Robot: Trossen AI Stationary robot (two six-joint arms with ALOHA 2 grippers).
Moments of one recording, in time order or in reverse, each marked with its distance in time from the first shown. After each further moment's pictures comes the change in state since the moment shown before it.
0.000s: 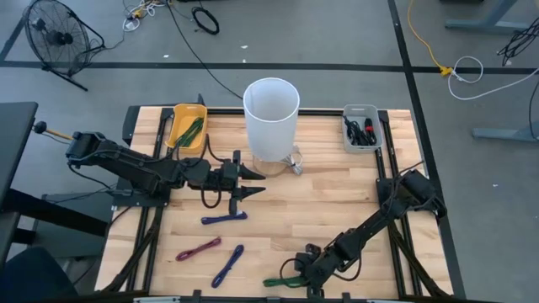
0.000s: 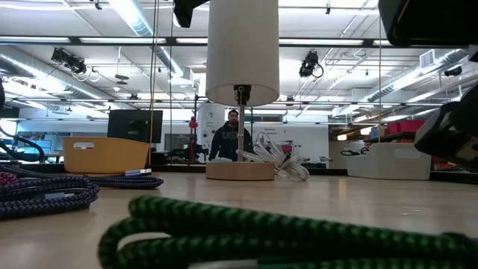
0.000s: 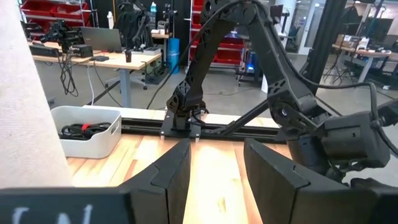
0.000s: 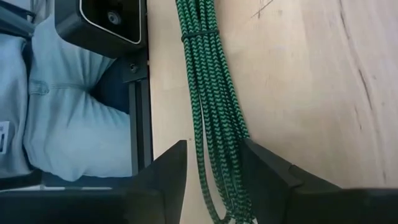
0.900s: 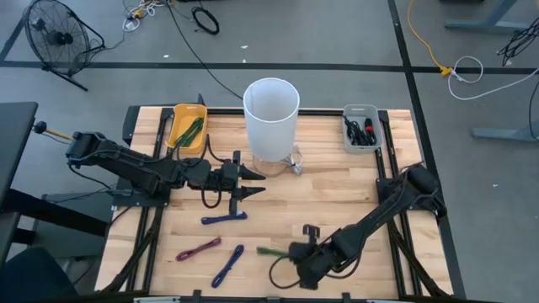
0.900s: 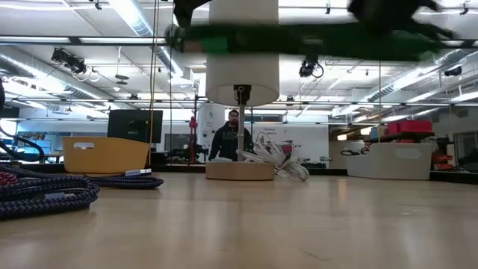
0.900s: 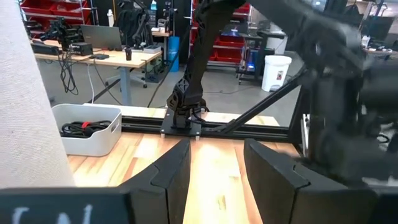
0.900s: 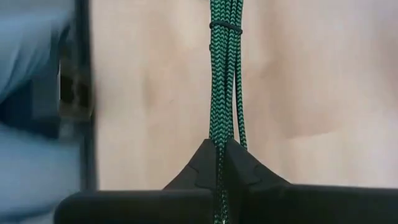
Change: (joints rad) left arm 0.000 0.000 0.000 -0.006 0.000 -0.002; right arm -0.039 -0.072 0.376 -0.651 0.278 -0.158
